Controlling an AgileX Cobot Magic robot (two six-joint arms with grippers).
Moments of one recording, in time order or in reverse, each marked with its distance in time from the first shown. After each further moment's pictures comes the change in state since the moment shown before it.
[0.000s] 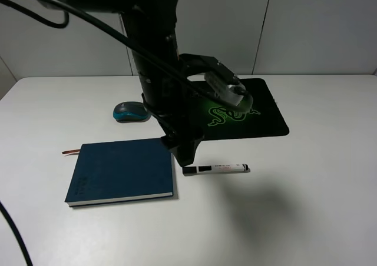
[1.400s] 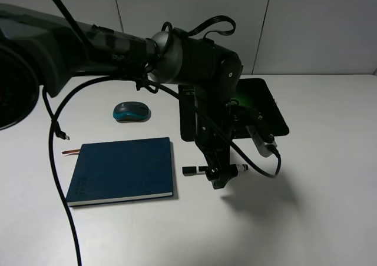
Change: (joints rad) left arm -0.101 0.350 -0.197 0.071 -0.171 0.052; right arm 0.000 0.000 0.000 0.004 0.000 0.000
